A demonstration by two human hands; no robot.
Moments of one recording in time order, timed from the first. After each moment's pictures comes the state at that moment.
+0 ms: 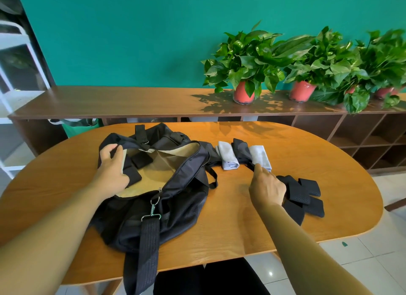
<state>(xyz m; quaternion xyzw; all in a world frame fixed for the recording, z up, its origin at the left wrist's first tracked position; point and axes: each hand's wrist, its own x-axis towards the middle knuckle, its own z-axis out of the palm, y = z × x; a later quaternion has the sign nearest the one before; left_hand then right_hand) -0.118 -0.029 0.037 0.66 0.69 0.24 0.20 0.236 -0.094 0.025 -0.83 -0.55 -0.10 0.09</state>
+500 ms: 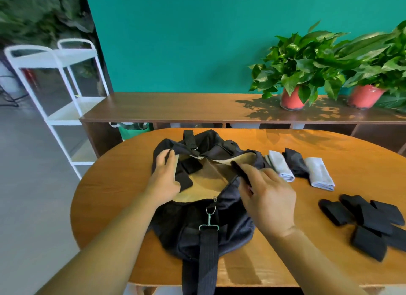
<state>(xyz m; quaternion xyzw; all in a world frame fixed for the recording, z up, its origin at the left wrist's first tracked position) -0.135 -0.037 0.040 0.70 0.65 0.23 0.19 0.097 -0.107 0.063 -0.53 -0.69 -0.27 0.41</state>
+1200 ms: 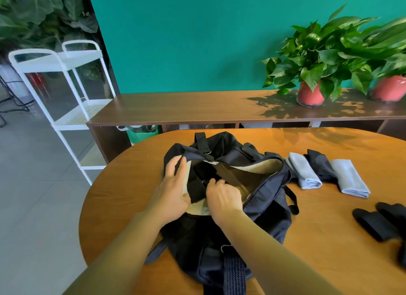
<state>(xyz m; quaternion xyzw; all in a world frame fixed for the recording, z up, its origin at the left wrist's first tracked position) -0.163 -0.027 0.026 0.73 0.64 0.20 0.16 -0.019 -0.015 0.010 -0.65 -0.76 -0.01 -0.02</state>
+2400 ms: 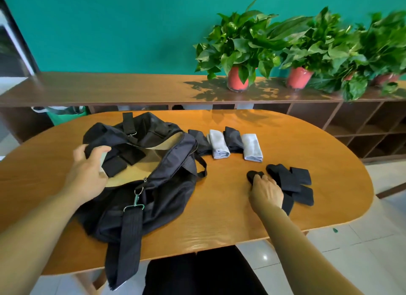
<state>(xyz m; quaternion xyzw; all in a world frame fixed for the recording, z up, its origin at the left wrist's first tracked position) -0.128 -0.041 0.013 0.65 0.72 0.22 0.12 0.278 -0.107 -0.017 -0.84 -0.54 -0.01 0.00</state>
